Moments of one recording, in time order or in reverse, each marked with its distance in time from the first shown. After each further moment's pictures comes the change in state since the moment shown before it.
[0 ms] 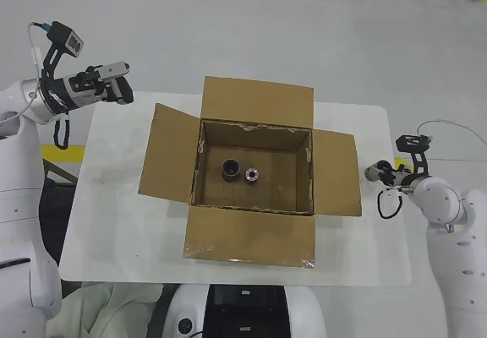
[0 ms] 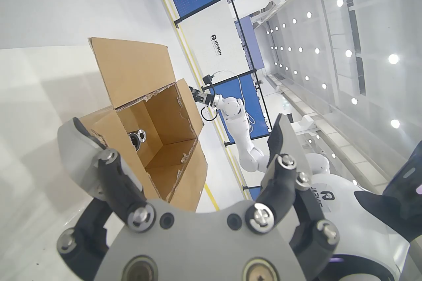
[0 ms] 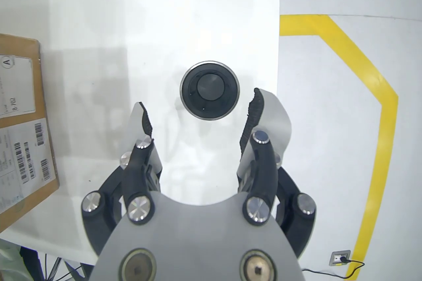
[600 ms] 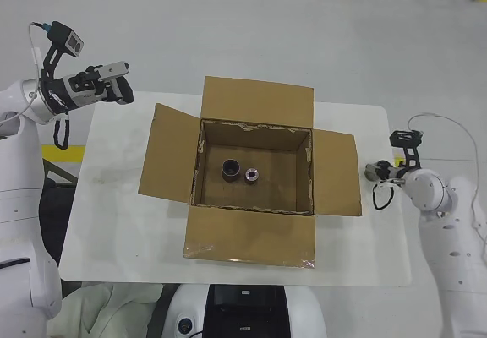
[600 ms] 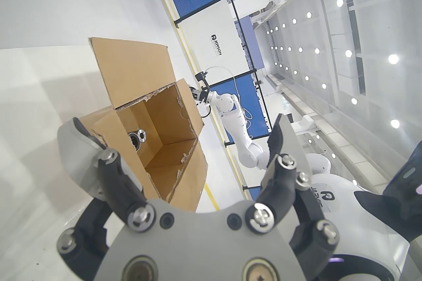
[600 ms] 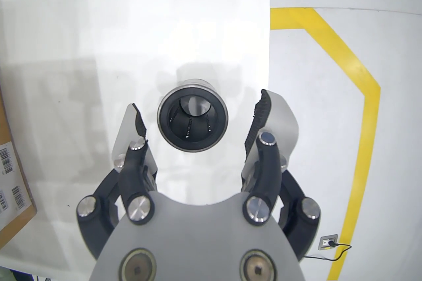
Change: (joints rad) left arm 0.000 0.000 0.000 0.000 0.000 0.000 0.000; right arm 0.112 -0.001 -0.089 0.136 -0.078 0.052 -0.008
